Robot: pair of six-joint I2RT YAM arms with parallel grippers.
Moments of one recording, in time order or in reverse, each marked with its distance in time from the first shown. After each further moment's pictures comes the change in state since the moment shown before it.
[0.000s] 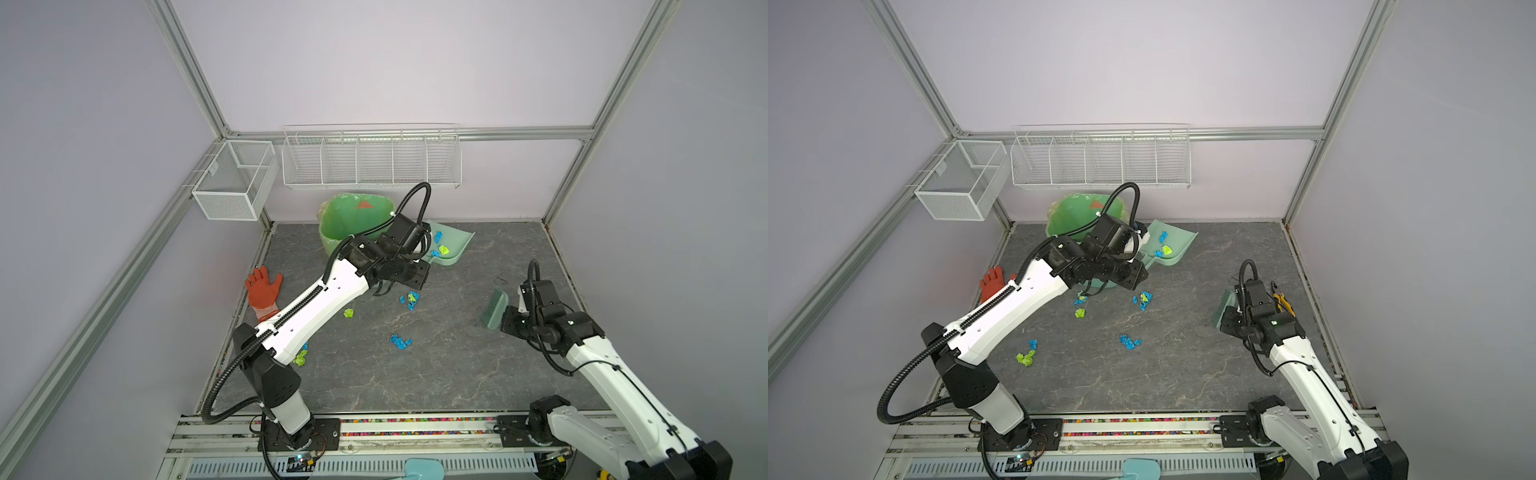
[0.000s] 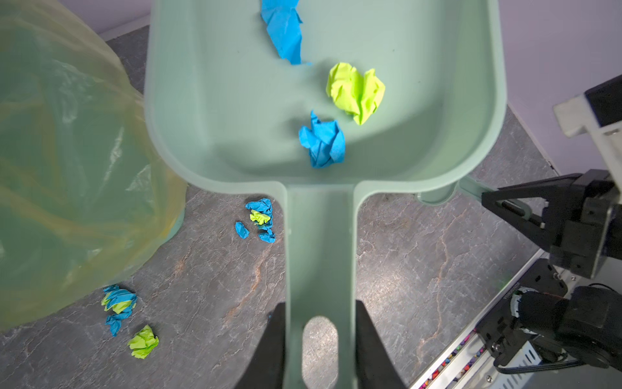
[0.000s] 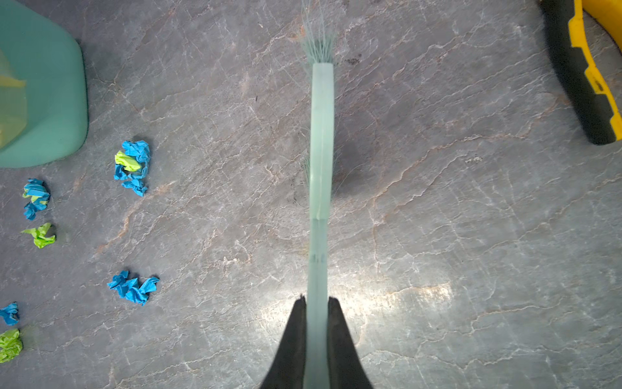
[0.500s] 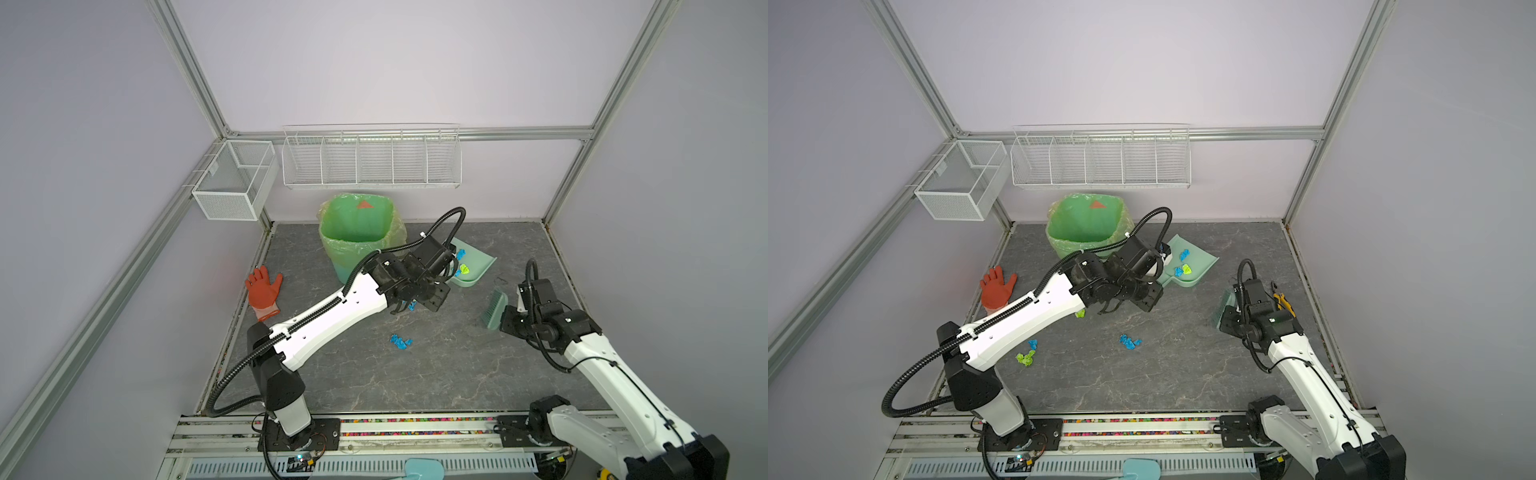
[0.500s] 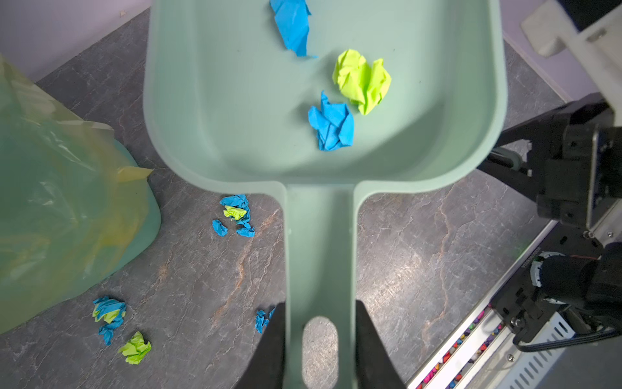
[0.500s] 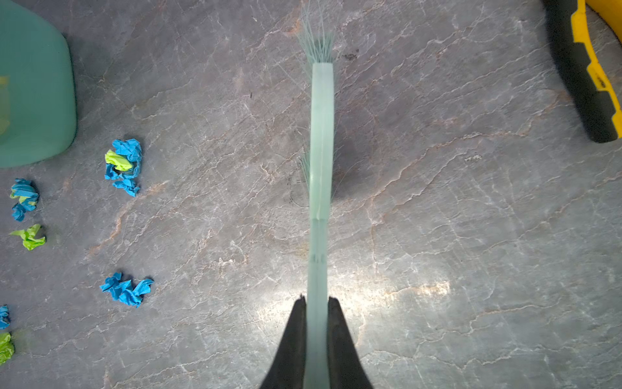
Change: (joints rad) left arm -0.166 0.043 -0.014 -0.006 -0.126 0.024; right arm 0.000 0.021 0.002 0.001 0.005 0.000
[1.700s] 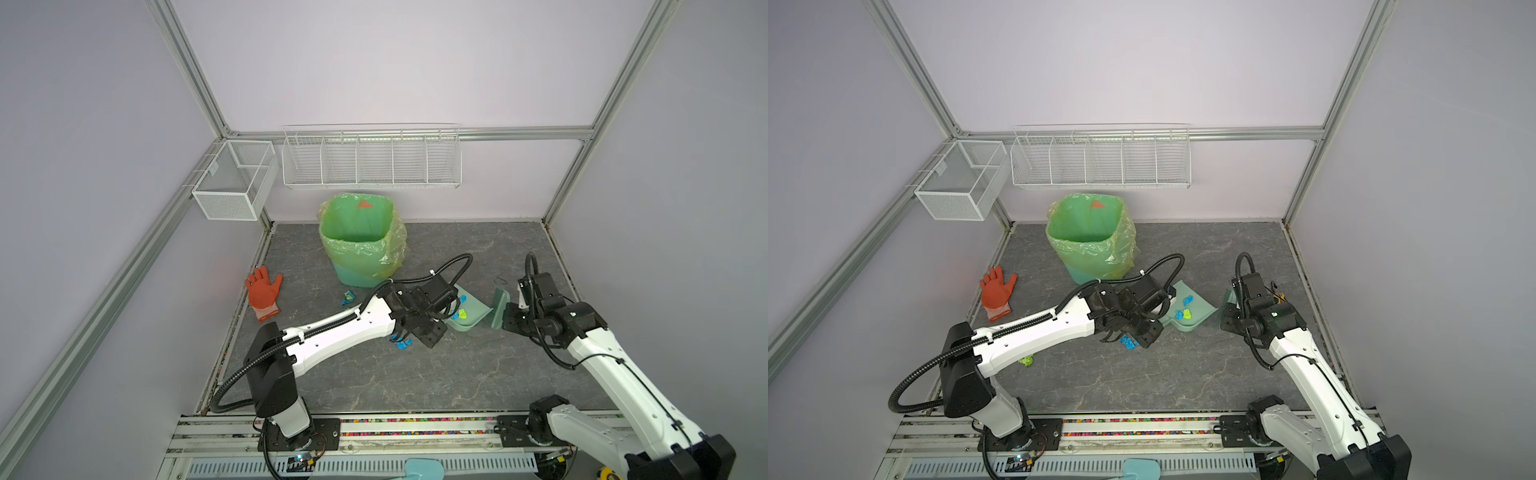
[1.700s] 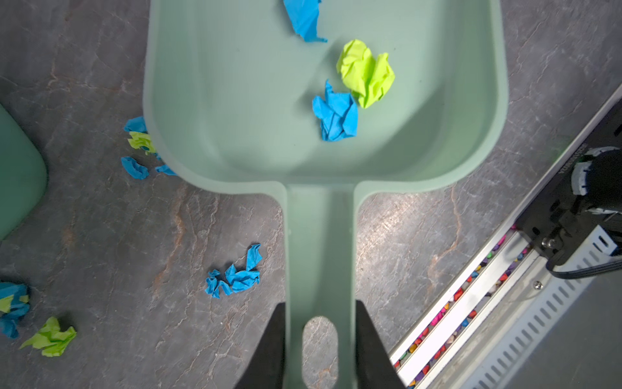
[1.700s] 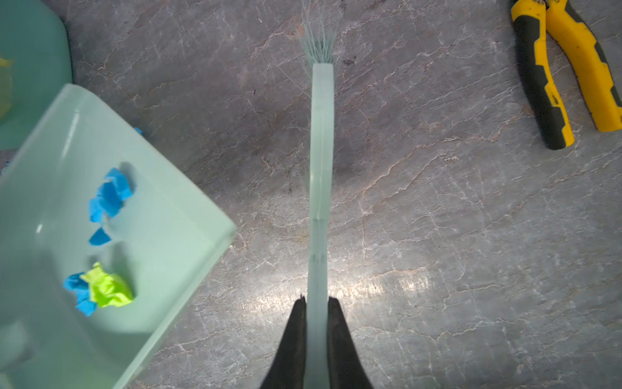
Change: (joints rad) left arm -0.097 -0.043 -0.320 0.091 0.059 0.003; right arm 0.025 0.029 0.112 -0.118 0.034 -0.022
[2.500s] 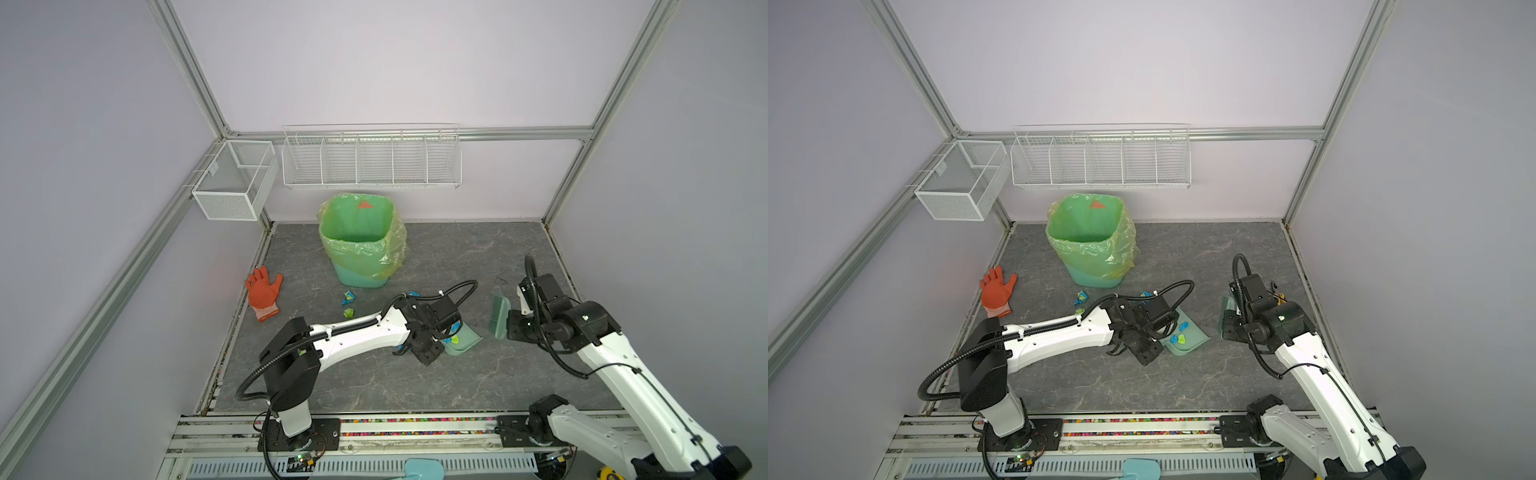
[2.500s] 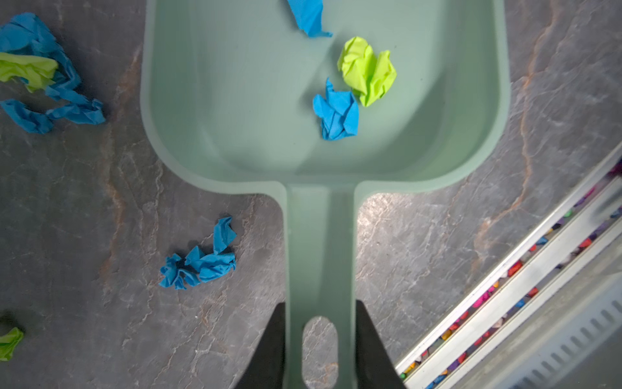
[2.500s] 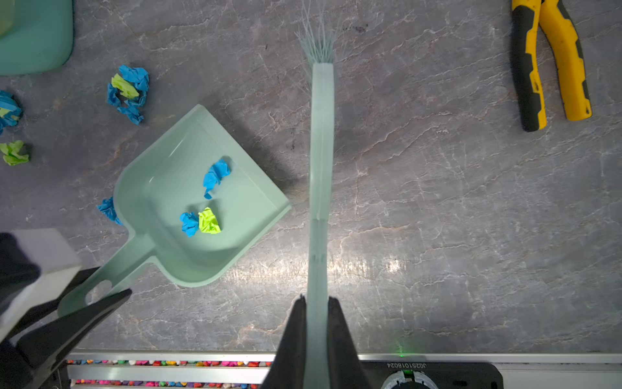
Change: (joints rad) left arm -0.039 0.074 -0.132 0.015 0.006 0.027; right arm 0.086 -0.039 0.108 -0.205 0.023 -0.034
